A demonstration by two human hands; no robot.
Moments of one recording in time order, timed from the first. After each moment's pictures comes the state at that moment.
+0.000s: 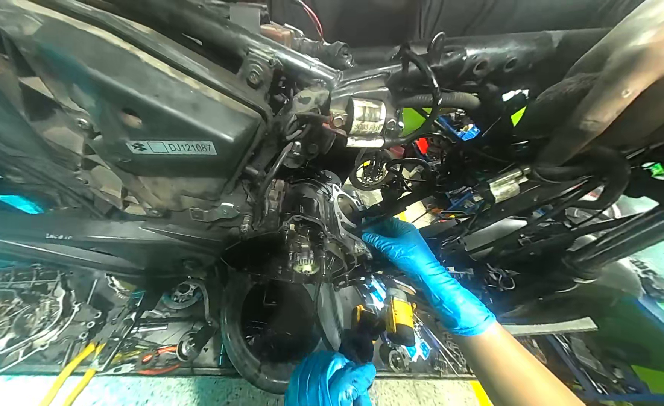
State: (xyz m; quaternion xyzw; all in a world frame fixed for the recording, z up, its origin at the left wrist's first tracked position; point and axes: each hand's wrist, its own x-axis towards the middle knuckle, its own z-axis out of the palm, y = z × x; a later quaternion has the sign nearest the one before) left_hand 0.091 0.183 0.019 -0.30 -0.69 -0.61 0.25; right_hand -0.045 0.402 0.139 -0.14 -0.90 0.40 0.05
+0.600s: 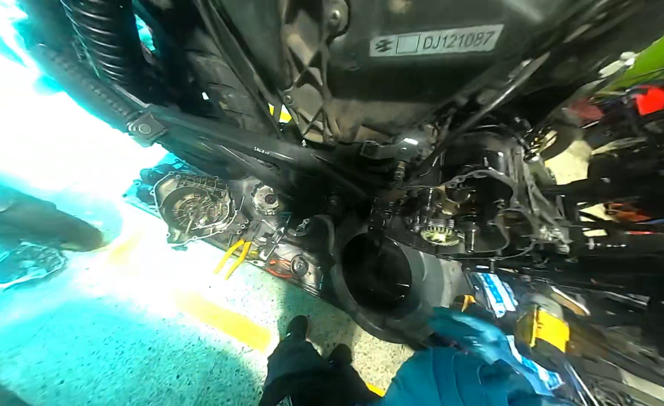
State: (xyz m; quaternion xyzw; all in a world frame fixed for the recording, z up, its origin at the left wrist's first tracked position) left_hand 0.118 0.123 0.070 -0.31 -0.79 -0.49 0.20; right_hand 0.109 0.323 0.044 0.20 -0.84 0.50 -0.08
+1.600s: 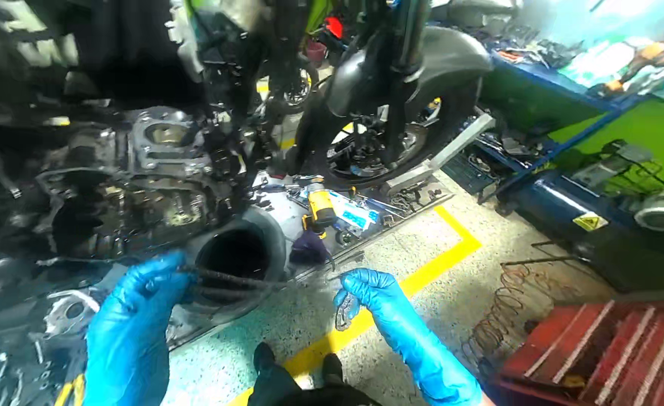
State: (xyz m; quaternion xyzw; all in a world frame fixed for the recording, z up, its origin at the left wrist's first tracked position) left_hand 0.104 0.167 0.068 -0.15 -0.70 -0.70 -0.07; right_hand 0.300 0.427 0.018 -0.21 -0.58 0.78 0.12
